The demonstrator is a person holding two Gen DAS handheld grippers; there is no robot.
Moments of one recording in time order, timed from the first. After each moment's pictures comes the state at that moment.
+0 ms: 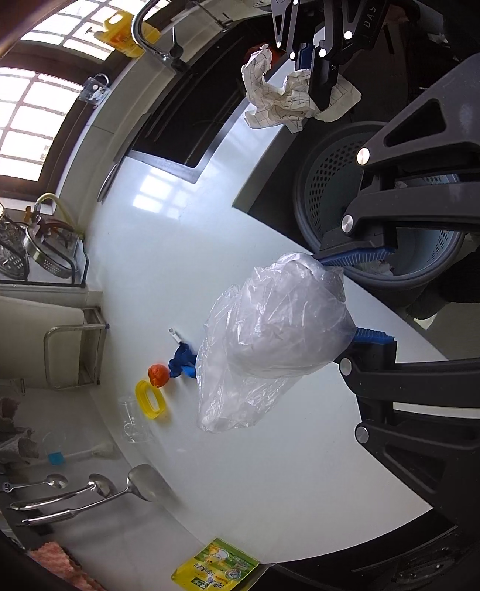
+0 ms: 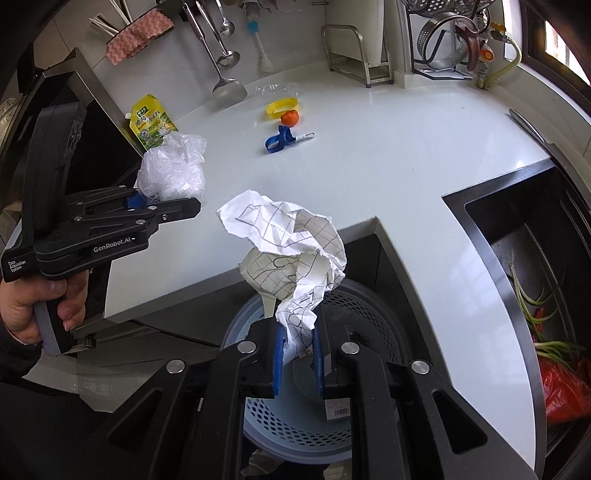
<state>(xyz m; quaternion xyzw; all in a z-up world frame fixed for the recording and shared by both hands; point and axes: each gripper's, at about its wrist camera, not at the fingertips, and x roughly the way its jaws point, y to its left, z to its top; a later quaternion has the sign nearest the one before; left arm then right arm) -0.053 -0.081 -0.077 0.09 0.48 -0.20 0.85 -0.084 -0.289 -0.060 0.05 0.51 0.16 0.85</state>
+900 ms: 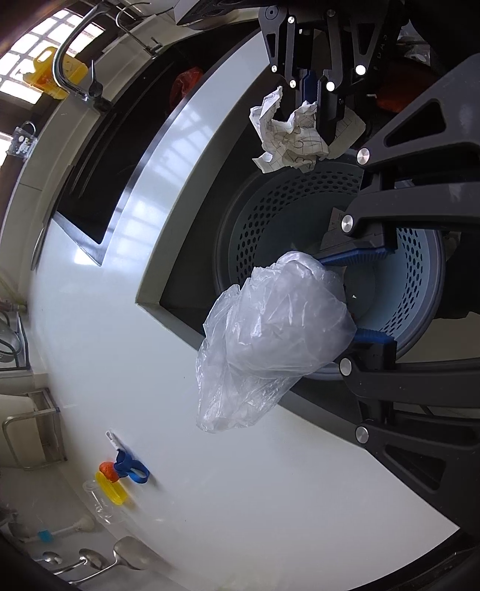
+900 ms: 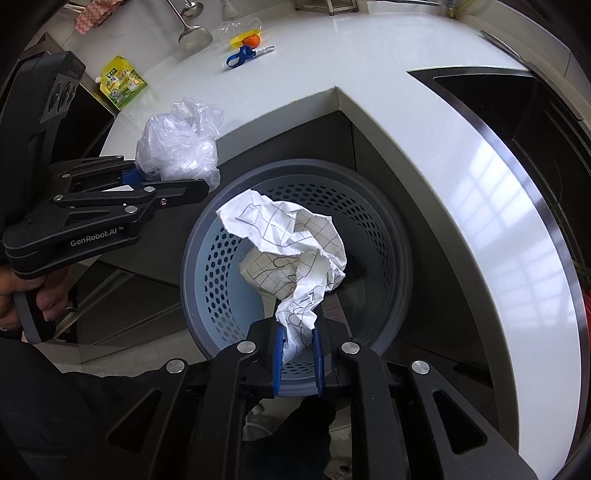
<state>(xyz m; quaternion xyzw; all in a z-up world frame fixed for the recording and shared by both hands) -0.104 -0.144 -0.150 0.13 0.54 -0.28 0.78 -0.143 -0.312 -0.140 0.06 0.58 0.13 0.80</state>
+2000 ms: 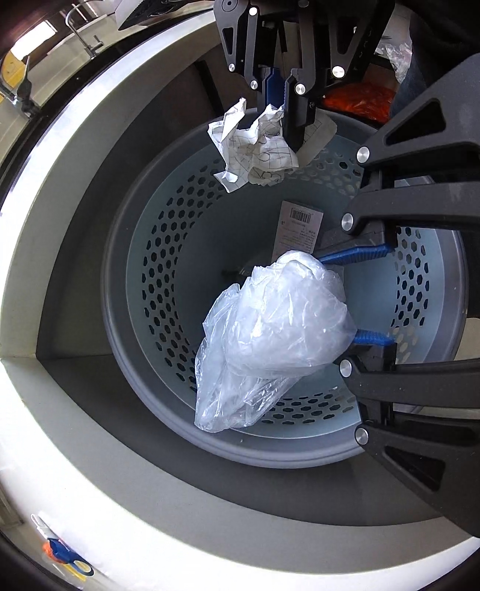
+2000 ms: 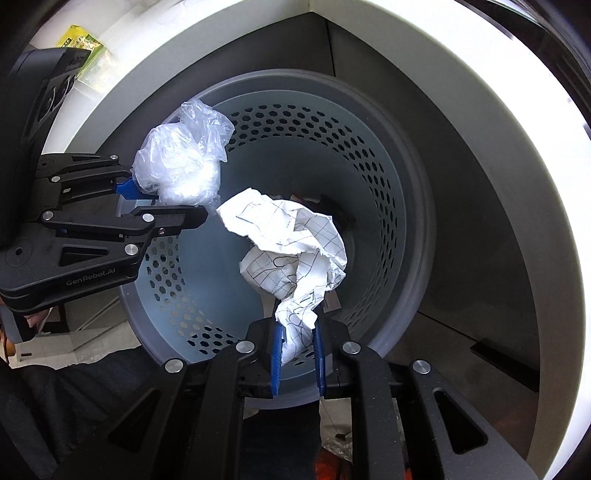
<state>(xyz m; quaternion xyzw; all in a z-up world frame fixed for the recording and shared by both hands) -0.102 -0.175 -0.257 0.17 0.62 -0.32 0.70 -0.114 -0.295 -0.221 0.05 0.66 0.09 0.74</state>
